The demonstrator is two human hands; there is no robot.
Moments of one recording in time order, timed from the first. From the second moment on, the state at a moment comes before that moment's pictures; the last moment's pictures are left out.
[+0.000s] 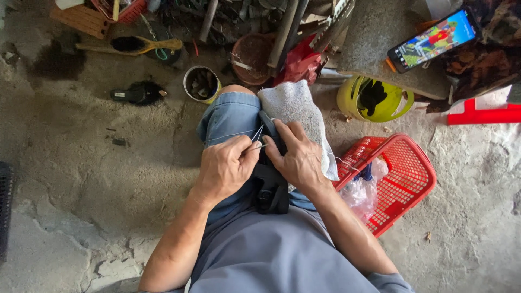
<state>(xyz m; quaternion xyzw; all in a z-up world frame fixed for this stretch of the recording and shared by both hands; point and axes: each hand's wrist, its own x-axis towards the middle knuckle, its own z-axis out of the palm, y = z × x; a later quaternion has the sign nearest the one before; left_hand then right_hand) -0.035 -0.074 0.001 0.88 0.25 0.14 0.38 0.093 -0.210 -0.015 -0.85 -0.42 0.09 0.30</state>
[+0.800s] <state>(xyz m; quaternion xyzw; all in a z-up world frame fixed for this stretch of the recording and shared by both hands) 0.009 -0.073 -0.014 0.89 0.23 0.01 0.39 0.093 -0.252 -0.017 -0.86 -0.34 0.12 0.35</state>
